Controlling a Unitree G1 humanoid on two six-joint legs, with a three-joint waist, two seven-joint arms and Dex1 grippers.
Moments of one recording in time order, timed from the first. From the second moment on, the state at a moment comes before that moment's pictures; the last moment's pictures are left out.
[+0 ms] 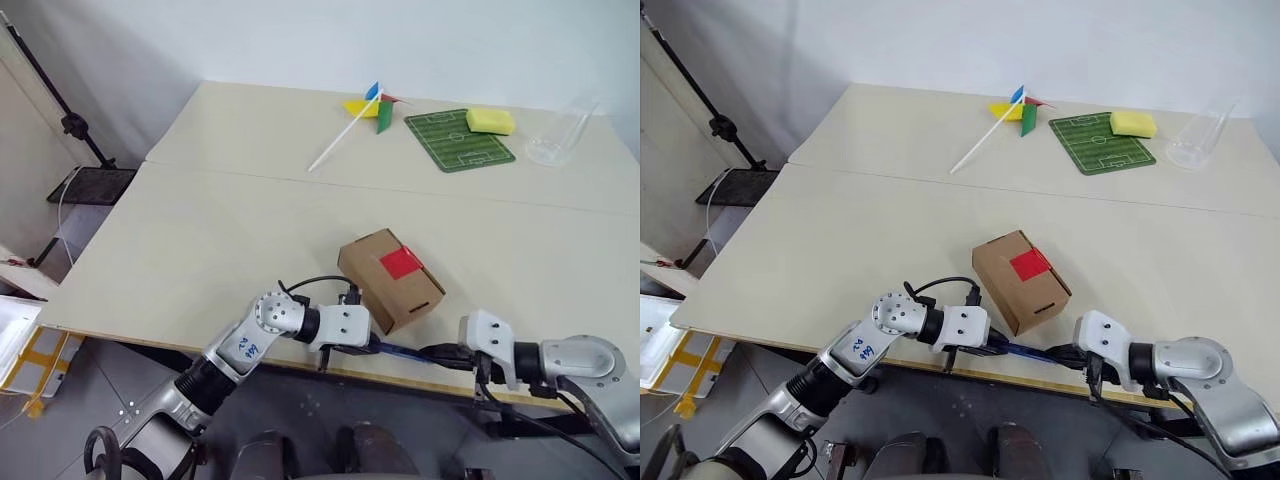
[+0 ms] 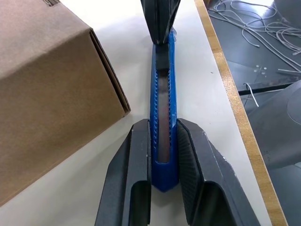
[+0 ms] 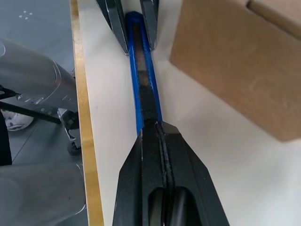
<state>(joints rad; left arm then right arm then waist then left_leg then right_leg) -0.51 0.36 -0.57 0.04 0.06 0.13 -0.97 0.09 -0.88 0.00 -0.36 0.31 0.29 1.05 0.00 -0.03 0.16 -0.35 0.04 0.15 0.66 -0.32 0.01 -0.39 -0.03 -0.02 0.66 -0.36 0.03</state>
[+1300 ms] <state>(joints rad) -0.50 0.40 -0.36 0.24 0.04 -0.80 -0.86 0.19 -1.09 -0.36 -0.53 1.95 0.95 0.12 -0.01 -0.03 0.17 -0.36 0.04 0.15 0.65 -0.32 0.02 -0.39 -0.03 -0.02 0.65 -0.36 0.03</state>
